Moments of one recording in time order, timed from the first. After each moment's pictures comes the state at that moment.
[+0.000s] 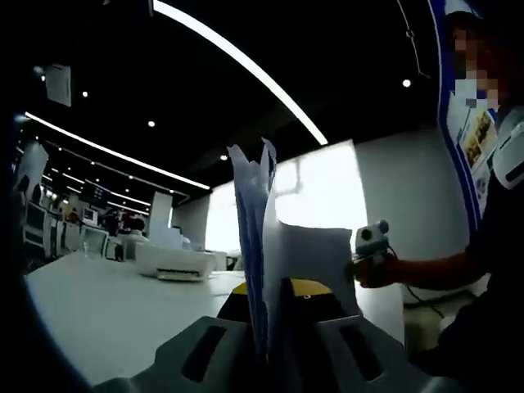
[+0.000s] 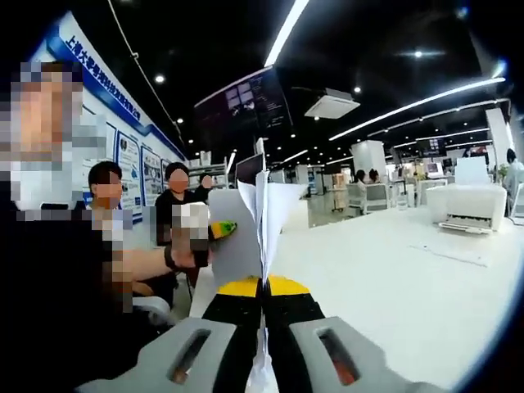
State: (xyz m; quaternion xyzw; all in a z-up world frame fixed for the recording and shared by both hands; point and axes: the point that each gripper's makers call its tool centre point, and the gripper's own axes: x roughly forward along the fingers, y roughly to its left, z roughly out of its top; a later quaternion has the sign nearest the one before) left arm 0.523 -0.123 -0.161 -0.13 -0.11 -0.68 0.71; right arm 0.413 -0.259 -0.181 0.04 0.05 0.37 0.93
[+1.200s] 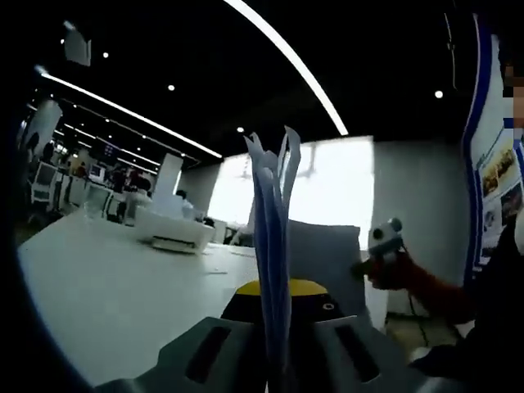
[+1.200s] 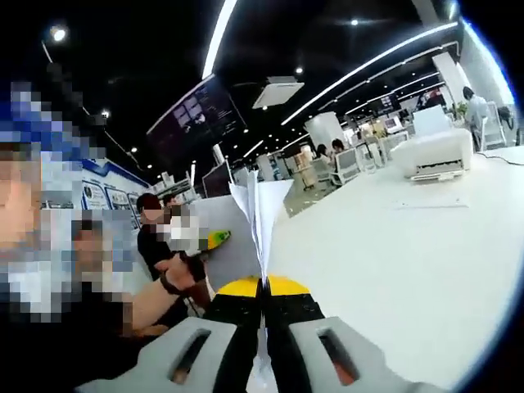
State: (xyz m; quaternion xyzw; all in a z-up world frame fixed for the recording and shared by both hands) left arm 0.513 -0.147 -0.135 -0.16 0.02 -0.67 0.72; right arm 0.403 -0.283 -0.150 0.19 0.13 0.27 0.94
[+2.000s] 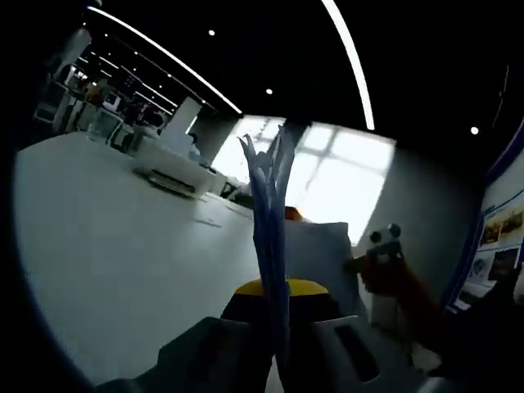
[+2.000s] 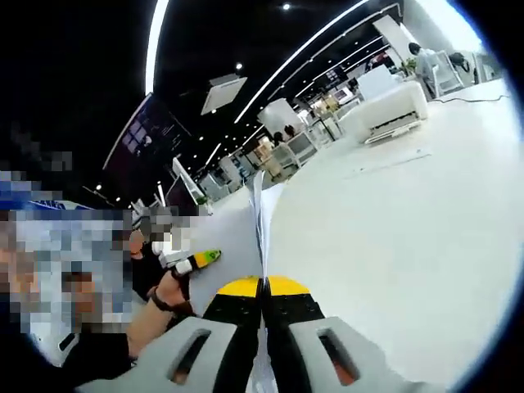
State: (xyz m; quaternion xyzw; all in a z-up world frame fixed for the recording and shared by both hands) left arm 0.547 -0.200 -0.200 -0.21 0.18 -0.67 0.69; right arm 0.417 -0.310 -0.196 0.29 0.19 0.18 0.92
